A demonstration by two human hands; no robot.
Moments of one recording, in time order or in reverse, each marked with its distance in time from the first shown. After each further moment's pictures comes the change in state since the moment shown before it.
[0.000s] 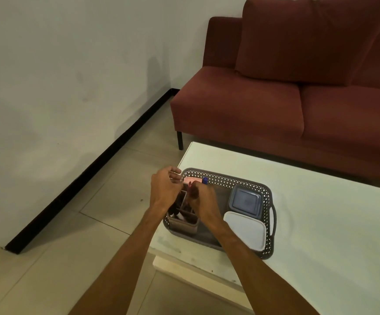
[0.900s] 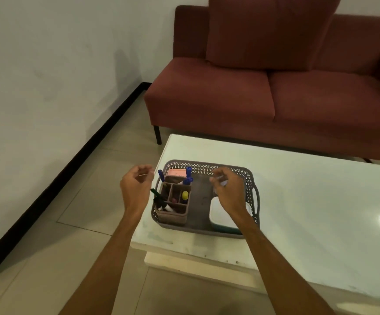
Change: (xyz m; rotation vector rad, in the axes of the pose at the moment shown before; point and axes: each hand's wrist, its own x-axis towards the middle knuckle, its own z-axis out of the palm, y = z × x) left_hand -0.002 -0.046 -0.011 -0.296 0.134 0.032; right_hand -0.032 0.043 -0.072 0.120 0.357 0.192
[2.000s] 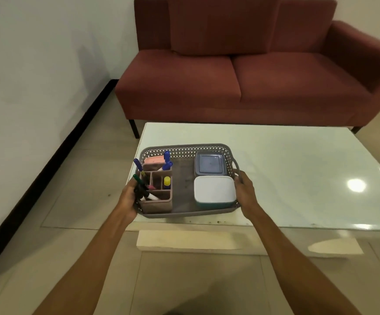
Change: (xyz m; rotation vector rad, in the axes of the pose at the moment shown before) left_hand -0.063 -0.051 -0.011 -0.365 -0.435 -0.648; right_hand -0.095 0.069 -0.086 0.214 0.091 0.508
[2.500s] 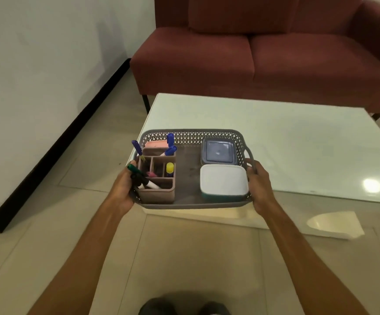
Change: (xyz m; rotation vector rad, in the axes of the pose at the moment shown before) left_hand -0.120 -0.065 -0.029 -0.025 0.022 0.079; right_hand -0.109 0.031 -0.047 0.080 -0.030 -0.031
